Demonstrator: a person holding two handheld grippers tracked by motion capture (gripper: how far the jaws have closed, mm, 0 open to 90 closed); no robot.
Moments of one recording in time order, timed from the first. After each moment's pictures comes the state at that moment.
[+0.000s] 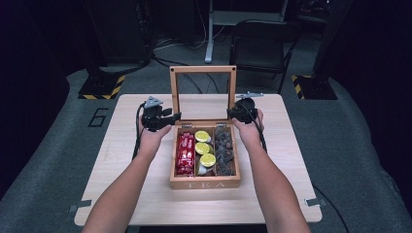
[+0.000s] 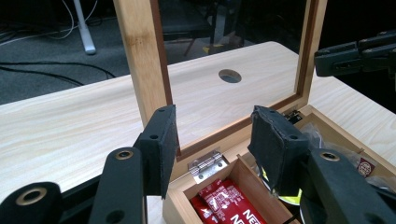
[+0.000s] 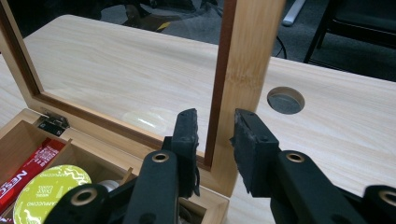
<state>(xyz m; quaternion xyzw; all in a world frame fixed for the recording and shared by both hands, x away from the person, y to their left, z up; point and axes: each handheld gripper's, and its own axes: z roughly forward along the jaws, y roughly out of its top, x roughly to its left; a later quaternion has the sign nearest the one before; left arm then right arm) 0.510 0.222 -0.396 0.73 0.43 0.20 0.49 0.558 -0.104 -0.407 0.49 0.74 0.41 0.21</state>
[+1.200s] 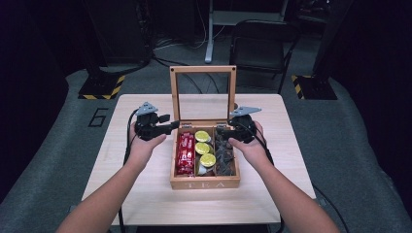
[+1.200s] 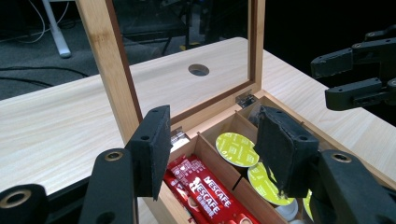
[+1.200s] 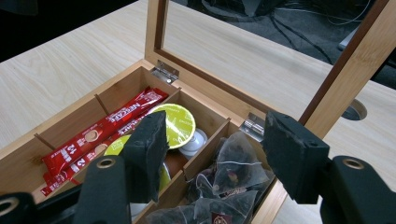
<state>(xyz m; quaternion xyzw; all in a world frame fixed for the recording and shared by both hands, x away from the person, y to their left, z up) 0.469 0.232 -0.379 0.75 0.39 0.17 0.50 0.481 -0.090 -0.392 0.37 0.80 0.43 0.18</state>
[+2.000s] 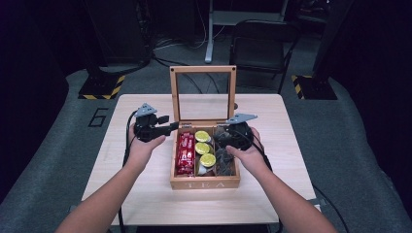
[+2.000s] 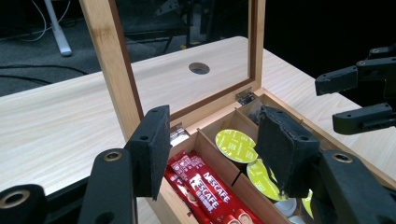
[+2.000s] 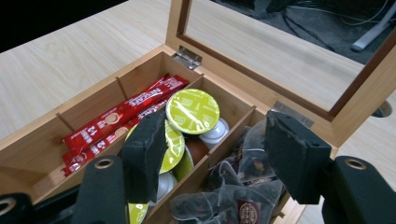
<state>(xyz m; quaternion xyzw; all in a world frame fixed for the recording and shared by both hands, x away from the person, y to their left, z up) 0.465 0.233 -0.381 0.75 0.40 0.17 0.50 0.464 -0.081 -0.403 0.34 0.82 0.43 0.17</state>
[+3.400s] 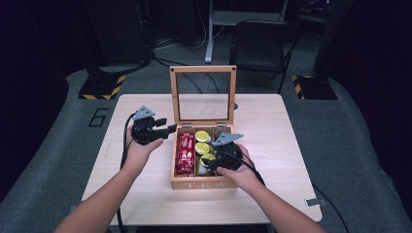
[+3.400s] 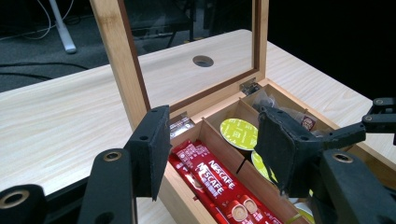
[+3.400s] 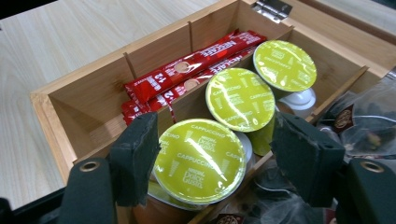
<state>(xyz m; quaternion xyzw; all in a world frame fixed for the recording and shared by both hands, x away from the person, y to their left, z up) 0.458 0.240 -0.384 0.75 0.40 0.18 0.49 0.427 -0.052 -0.441 0.29 0.85 0.41 0.13</state>
